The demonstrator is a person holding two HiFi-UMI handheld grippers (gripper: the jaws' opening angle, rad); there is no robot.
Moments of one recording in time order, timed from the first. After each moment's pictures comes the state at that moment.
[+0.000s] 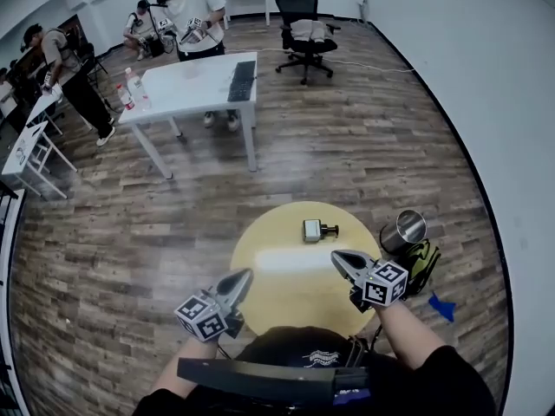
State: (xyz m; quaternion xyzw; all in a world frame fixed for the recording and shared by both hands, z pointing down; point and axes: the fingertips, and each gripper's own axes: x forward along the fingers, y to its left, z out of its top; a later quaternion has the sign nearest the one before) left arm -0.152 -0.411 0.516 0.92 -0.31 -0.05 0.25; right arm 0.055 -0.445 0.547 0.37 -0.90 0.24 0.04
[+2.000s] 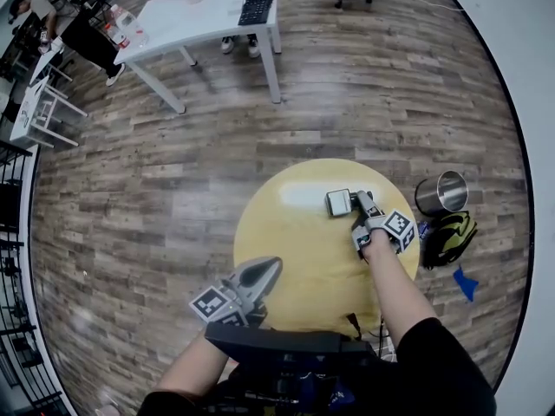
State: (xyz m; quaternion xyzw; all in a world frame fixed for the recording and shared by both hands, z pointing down) left arm -0.086 -0.491 0.638 0.89 -0.31 -0.02 0.33; right arm 0.155 -0.641 0.868 0.51 -0.54 0.63 -0.22
